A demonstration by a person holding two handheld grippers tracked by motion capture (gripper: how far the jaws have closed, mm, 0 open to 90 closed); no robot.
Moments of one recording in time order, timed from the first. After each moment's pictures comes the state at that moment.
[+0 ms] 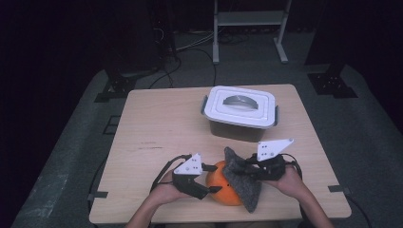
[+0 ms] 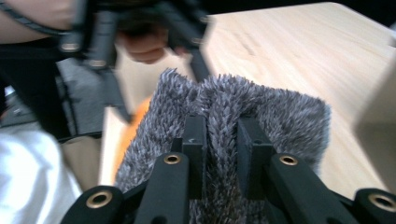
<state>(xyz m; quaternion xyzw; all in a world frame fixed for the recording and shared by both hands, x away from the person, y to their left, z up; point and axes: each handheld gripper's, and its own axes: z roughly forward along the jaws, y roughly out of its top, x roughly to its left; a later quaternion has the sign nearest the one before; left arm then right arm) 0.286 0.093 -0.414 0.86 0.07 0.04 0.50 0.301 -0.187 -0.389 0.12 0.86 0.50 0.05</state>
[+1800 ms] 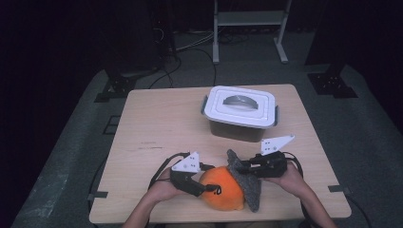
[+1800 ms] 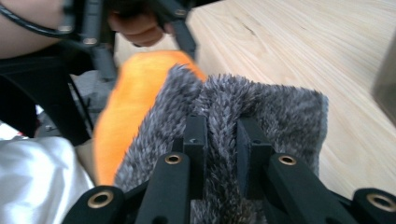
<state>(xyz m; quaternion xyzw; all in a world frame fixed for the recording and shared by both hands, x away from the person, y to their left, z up) 0.298 0.102 -0.413 0.87 0.06 0.03 0.49 0.319 -0.201 -0.413 0.16 0.85 0.51 -0.01</state>
